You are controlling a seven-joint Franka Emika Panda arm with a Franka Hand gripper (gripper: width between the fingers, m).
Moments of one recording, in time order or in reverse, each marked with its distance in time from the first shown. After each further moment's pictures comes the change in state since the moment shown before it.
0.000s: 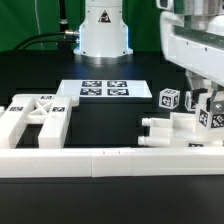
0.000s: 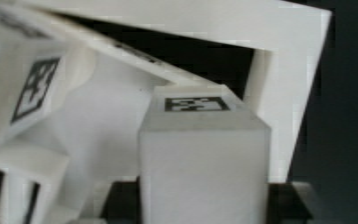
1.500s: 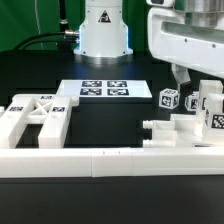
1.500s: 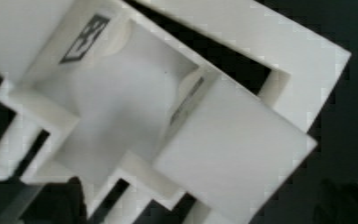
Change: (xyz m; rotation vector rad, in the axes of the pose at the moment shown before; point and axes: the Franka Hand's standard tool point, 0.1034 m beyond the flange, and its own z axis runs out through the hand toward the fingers) arm 0.004 -0.003 -0.007 -0.057 -0.022 -0.532
